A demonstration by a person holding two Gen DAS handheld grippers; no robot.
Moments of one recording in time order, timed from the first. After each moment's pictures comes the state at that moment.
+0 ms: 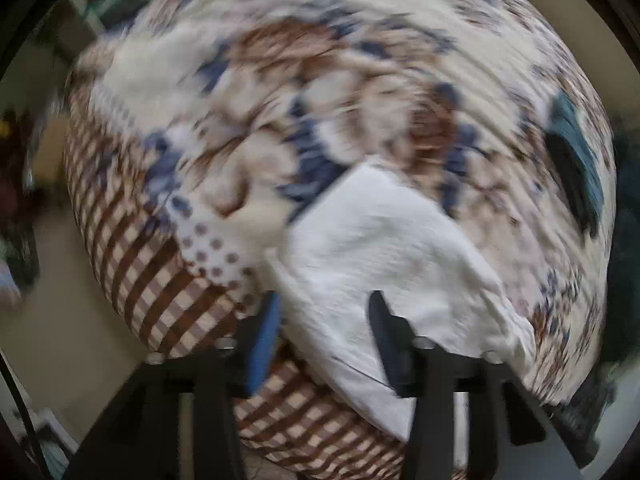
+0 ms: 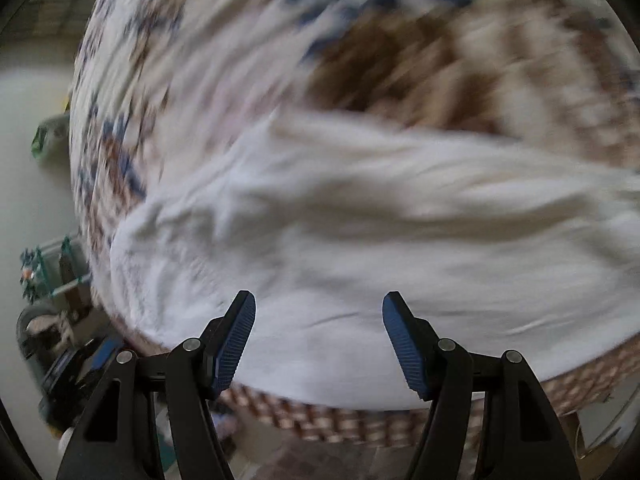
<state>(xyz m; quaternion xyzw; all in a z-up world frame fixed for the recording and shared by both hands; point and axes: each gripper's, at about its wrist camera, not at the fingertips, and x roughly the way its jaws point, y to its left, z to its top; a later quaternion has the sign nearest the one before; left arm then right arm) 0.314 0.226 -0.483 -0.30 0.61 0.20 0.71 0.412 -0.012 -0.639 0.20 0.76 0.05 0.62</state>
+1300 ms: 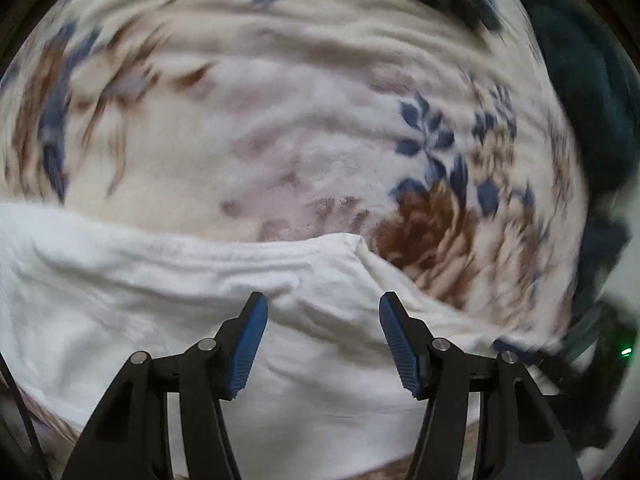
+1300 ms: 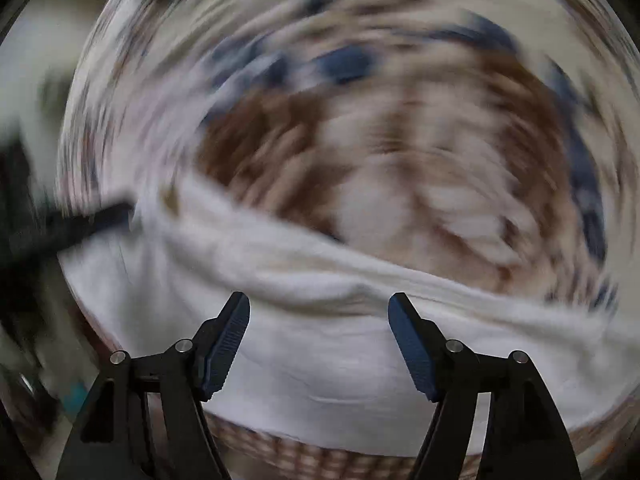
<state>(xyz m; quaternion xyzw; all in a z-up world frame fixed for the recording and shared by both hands) 0.457 -0.010 -0.557 -0.16 0.71 -0.06 0.68 0.464 -0.113 -0.665 0.04 0.75 0.15 0.64</state>
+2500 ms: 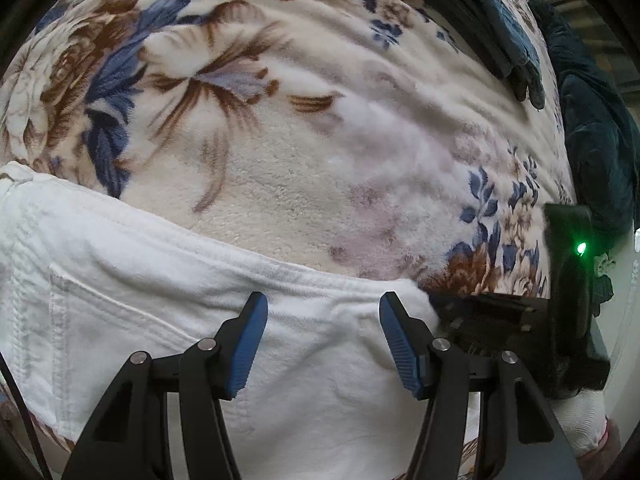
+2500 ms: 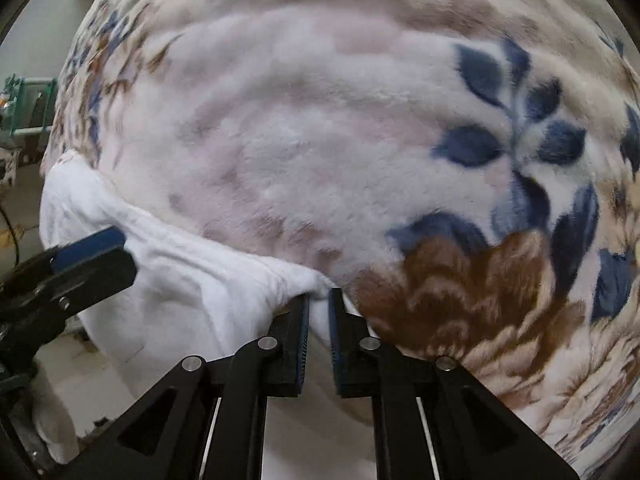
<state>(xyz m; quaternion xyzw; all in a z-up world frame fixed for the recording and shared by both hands) 0.453 0.079 -0.573 -0.27 0.68 -0.02 0.68 0.577 0.010 -0.715 -0.05 0.77 0.24 0.58</state>
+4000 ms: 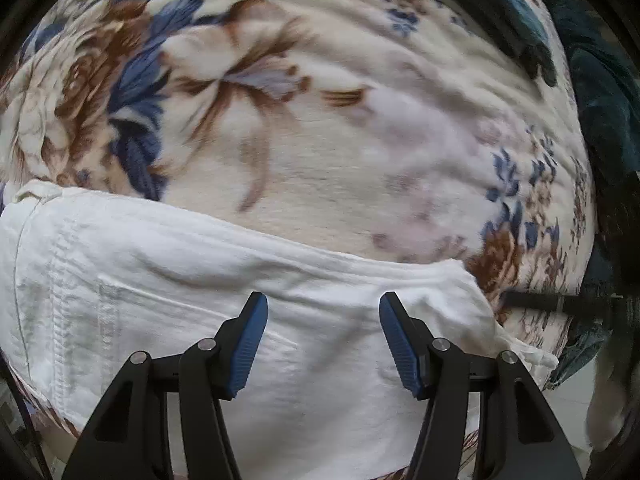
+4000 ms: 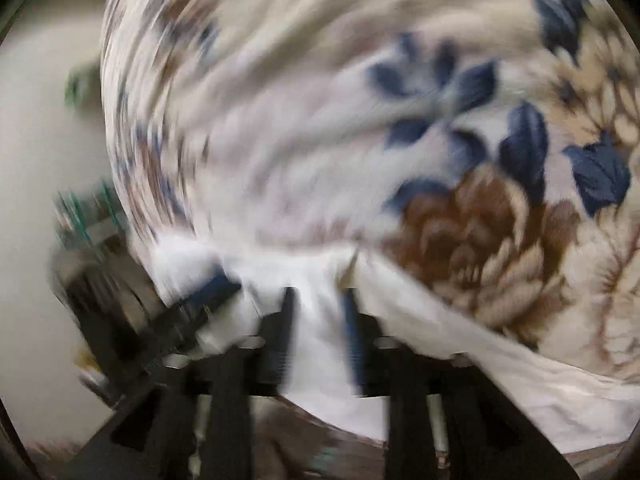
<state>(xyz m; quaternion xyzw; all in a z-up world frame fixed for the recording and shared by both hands) 0.453 0.092 -0.567 -0.21 0.71 -0.02 0.67 0.594 -0.037 -0.656 0.16 0.82 0.22 0.50</state>
